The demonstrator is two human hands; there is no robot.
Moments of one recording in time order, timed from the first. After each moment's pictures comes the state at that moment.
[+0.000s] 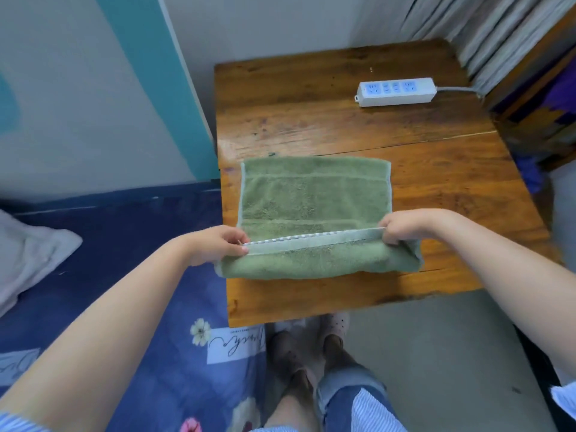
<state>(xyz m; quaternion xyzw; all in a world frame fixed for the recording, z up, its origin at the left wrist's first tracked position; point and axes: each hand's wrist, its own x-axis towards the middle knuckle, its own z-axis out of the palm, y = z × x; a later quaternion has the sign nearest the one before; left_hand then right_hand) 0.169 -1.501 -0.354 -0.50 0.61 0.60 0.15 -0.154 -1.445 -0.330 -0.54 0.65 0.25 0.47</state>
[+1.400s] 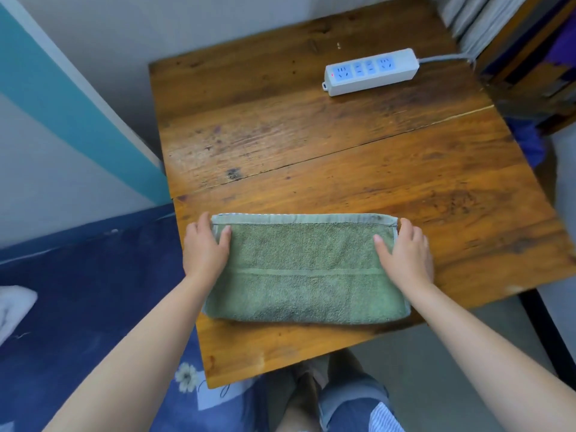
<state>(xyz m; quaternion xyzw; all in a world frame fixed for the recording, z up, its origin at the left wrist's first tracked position) 0.090 -1.548 -0.427 -0.71 0.65 0.28 -0.04 -0.181 -1.411 -0.428 -0.37 0.90 -0.06 0.21</state>
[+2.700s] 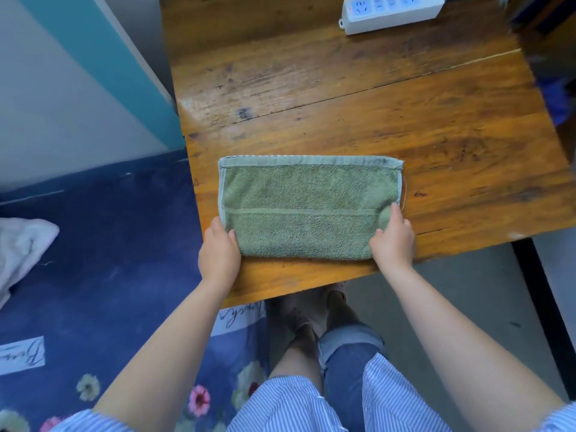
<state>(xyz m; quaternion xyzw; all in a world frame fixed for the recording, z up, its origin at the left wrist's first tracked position) 0.121 -1.434 -0.445 -0.75 0.62 0.25 0.00 -0.125 -1.359 -0.430 -0.29 0.91 -0.13 0.26</state>
